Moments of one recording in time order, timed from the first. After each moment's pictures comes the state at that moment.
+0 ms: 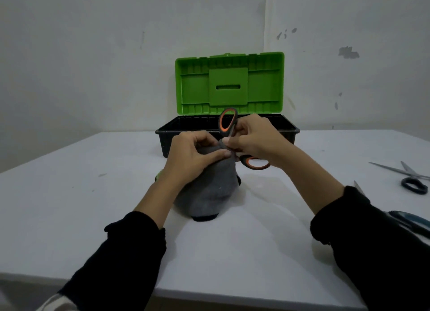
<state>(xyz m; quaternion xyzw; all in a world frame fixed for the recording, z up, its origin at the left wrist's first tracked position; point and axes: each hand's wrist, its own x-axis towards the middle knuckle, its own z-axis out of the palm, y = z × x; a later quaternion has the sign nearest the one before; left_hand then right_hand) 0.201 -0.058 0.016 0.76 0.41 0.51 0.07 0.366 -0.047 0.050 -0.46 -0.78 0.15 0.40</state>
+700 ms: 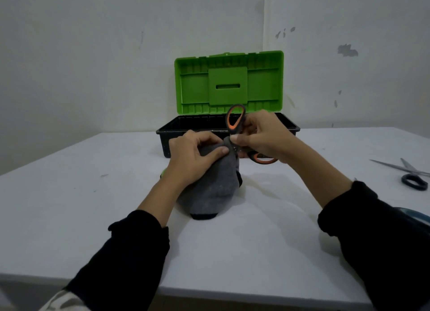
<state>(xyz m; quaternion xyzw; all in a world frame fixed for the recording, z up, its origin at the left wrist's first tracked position) 0.198 -0.055 0.013 0.76 0.43 0.49 0.02 0.377 -0.047 0.050 -0.42 -0.79 0.15 0.42</state>
